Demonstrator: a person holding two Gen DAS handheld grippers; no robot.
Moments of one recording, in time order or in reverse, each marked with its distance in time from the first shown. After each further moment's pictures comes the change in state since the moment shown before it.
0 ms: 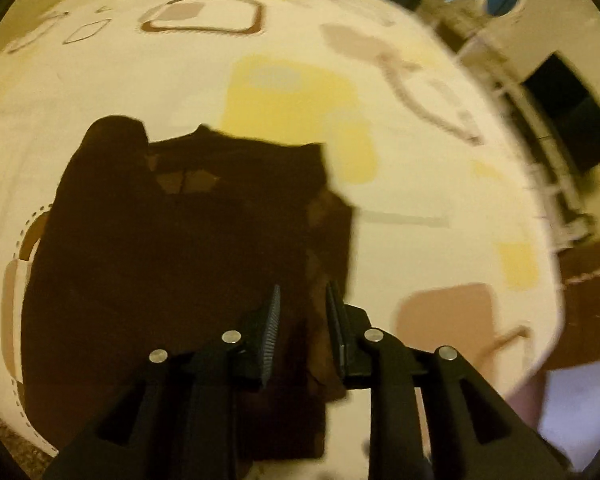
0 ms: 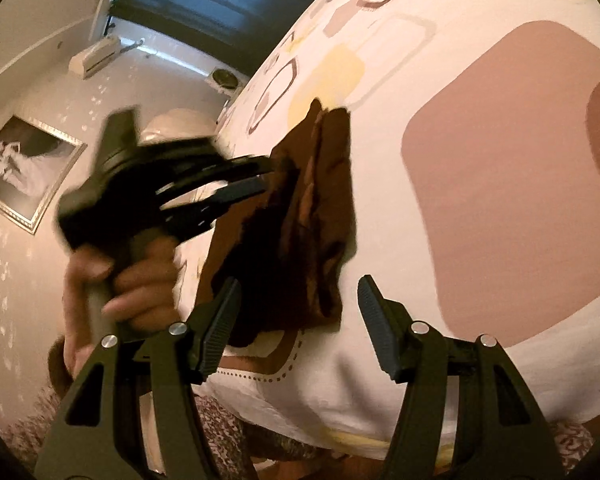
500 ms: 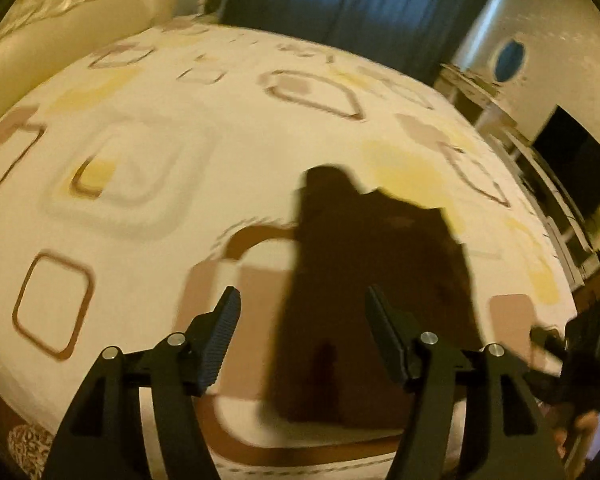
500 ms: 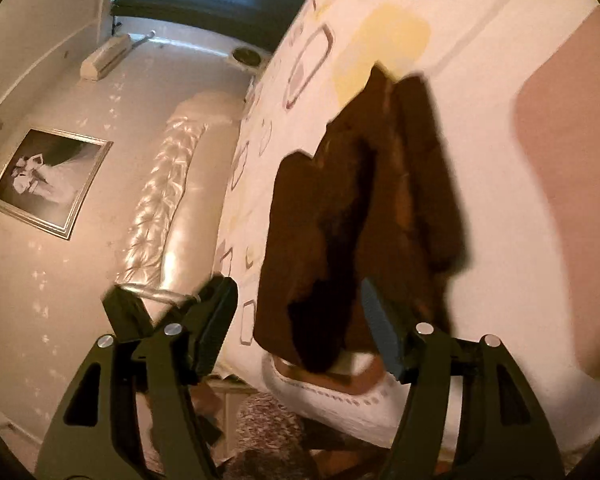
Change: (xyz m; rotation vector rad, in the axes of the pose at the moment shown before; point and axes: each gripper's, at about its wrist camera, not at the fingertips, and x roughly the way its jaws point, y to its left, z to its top) left arm -0.097 0.172 -0.062 -0.056 -0.281 0.111; right arm 0.068 0.038 0.027 0.082 0.139 0.140
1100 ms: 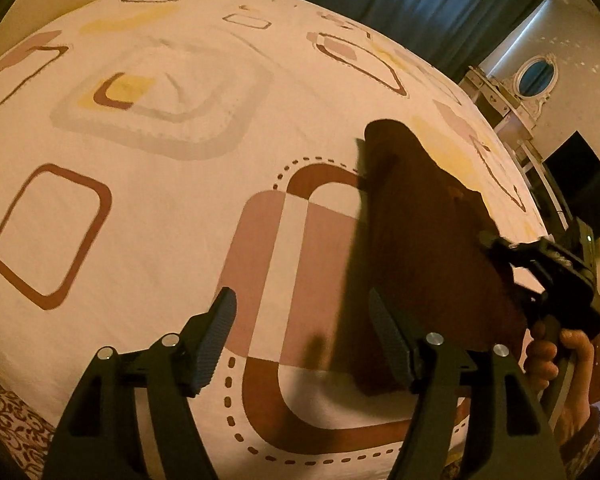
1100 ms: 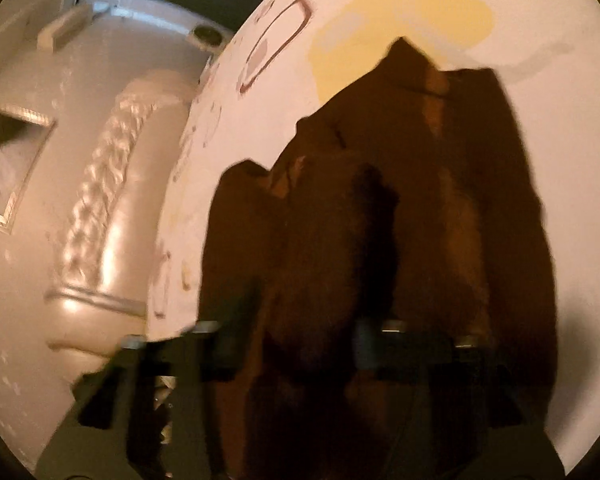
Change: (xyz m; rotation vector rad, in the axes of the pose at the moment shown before) left arm 0.021 0.051 -0.033 -0.132 0.093 -0.039; right arm 0.110 0.005 0.053 -0.076 0.066 -0.217
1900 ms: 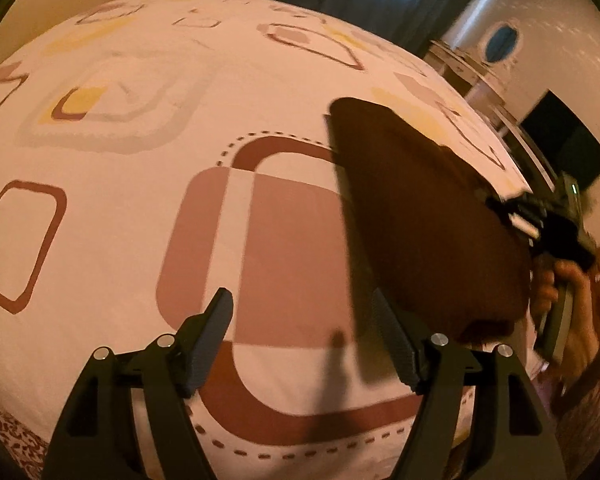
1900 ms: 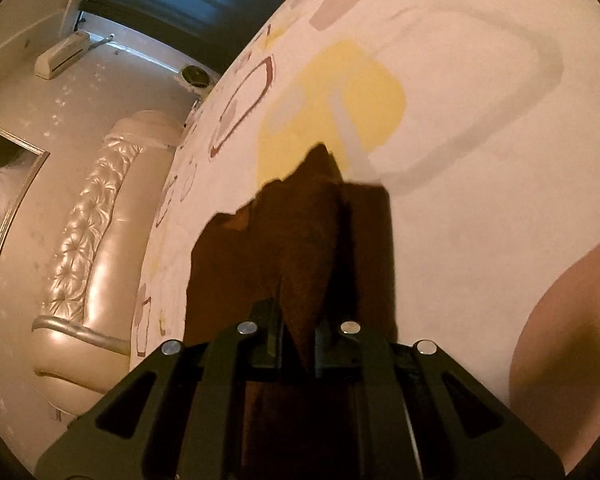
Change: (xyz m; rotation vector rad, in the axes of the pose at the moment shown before) left arm 0.004 -0.023 -0.025 0.167 0.008 -0.054; right arm -0.045 -0.055 0.040 0.023 -0.183 -0.044
